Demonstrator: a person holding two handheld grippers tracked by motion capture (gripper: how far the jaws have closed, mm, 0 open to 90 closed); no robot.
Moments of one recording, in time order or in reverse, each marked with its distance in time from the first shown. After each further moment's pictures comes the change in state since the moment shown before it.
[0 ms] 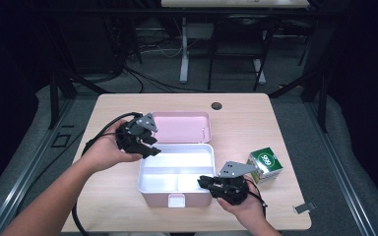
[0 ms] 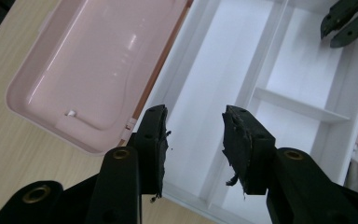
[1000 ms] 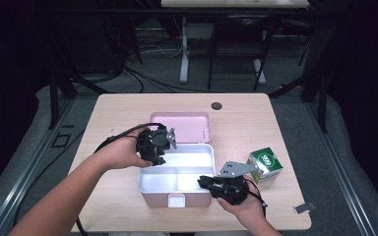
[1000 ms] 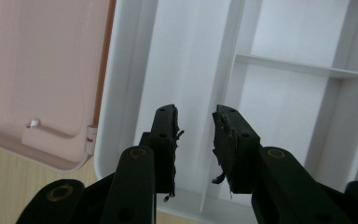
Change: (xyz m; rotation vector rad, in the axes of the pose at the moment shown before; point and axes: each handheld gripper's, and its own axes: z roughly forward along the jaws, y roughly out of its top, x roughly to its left) left arm -0.020 0.026 0.038 0.261 -0.036 0.201; right arm 0.000 0.000 0.000 0.002 0.002 -0.004
